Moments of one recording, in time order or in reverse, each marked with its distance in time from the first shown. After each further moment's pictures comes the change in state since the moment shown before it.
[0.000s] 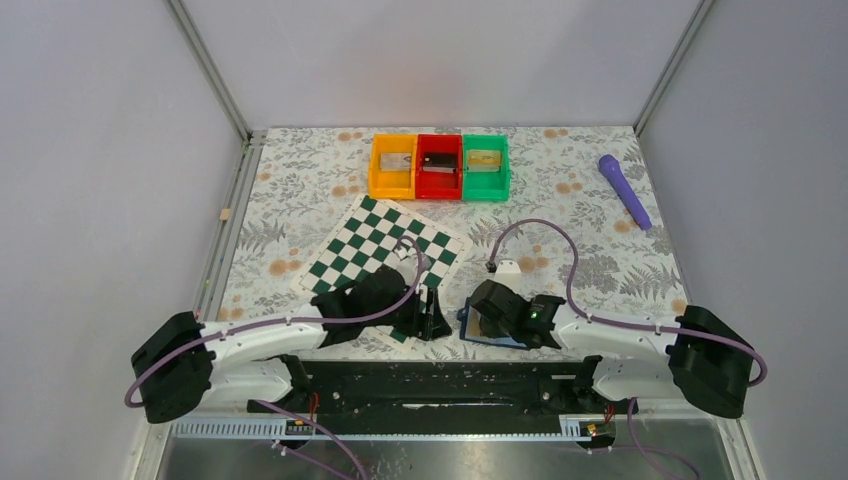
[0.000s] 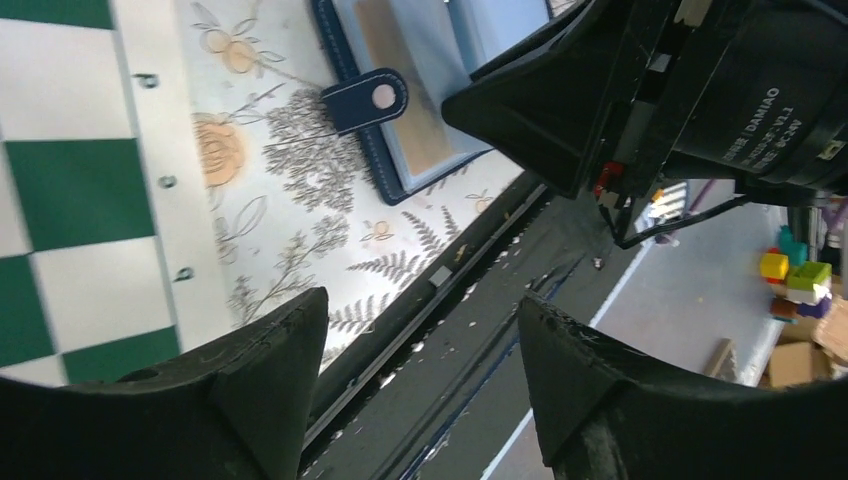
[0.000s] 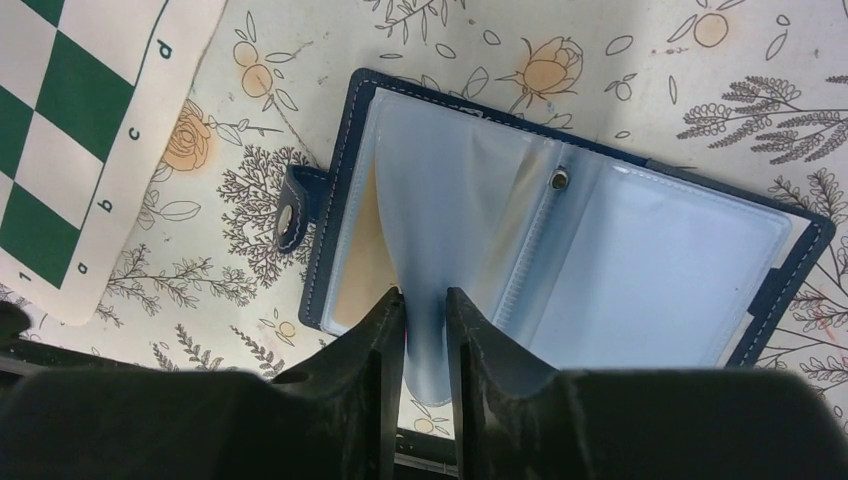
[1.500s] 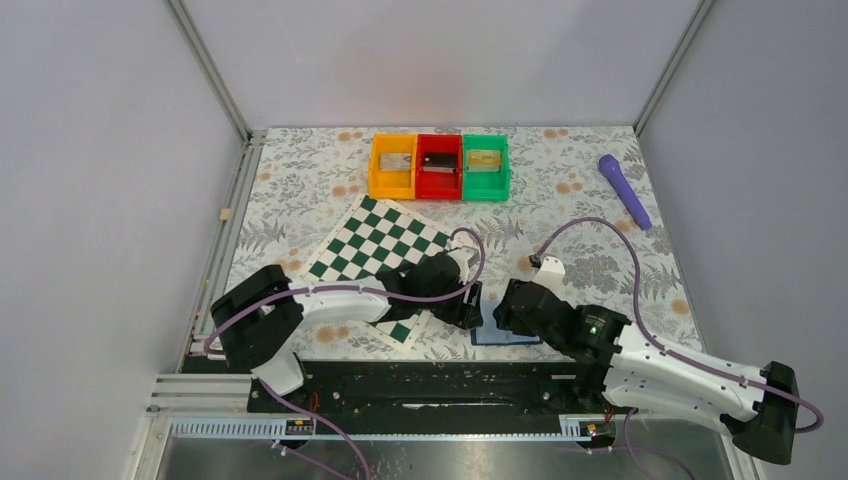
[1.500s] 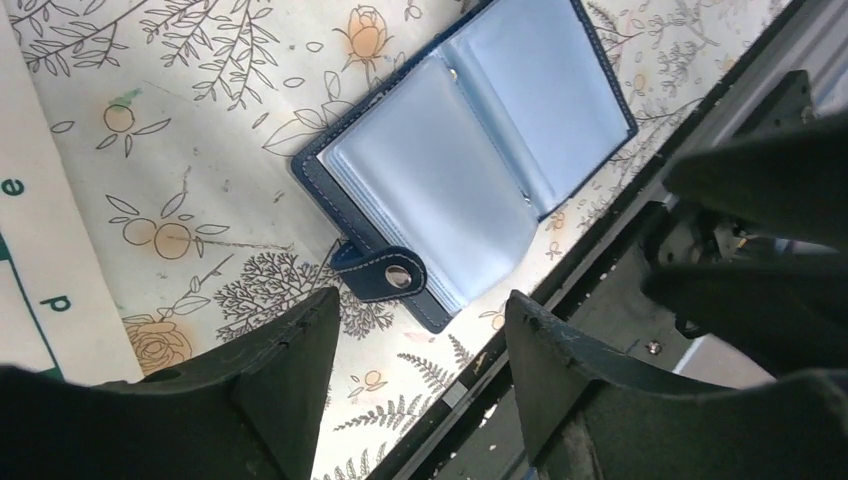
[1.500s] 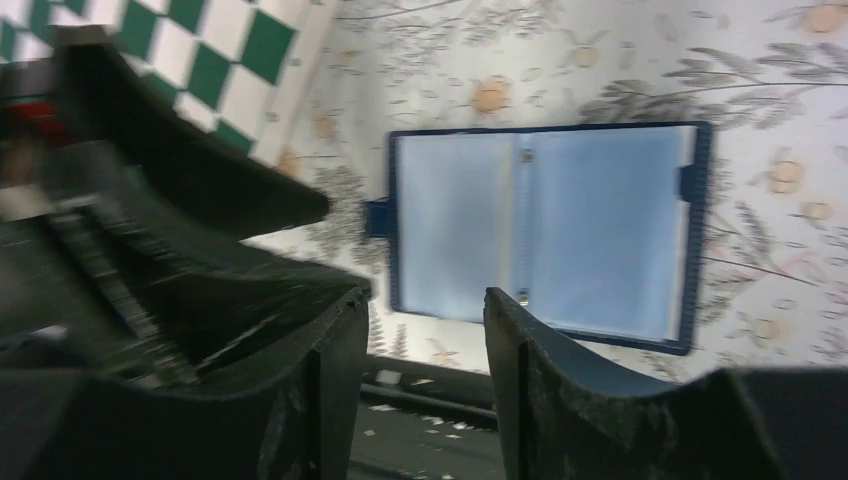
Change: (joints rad) left arm -0.049 0.489 0.317 0.063 -0.006 0.103; right arm 0.000 -0.432 -0.001 -0.290 0.099 0.121
